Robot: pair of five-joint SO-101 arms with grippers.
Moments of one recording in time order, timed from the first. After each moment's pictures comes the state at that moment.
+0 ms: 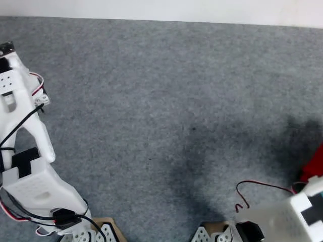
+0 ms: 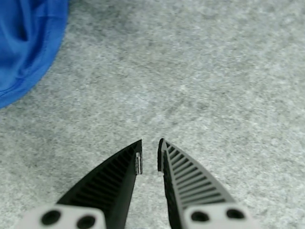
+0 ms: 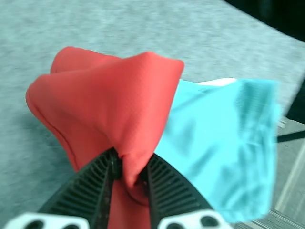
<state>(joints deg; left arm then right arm) -30.7 18.2 -19.7 92.5 7.8 65.5 9.6 -47.3 99.7 8.7</state>
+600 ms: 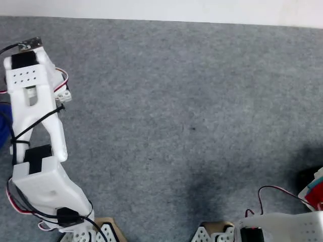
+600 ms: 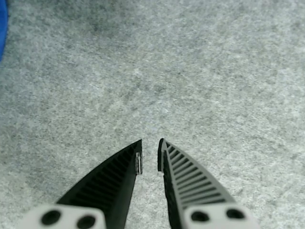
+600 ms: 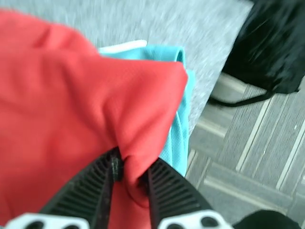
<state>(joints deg) -21.8 18.2 -19.8 94.5 11.8 83.3 21.0 -45.5 95.4 25.5</state>
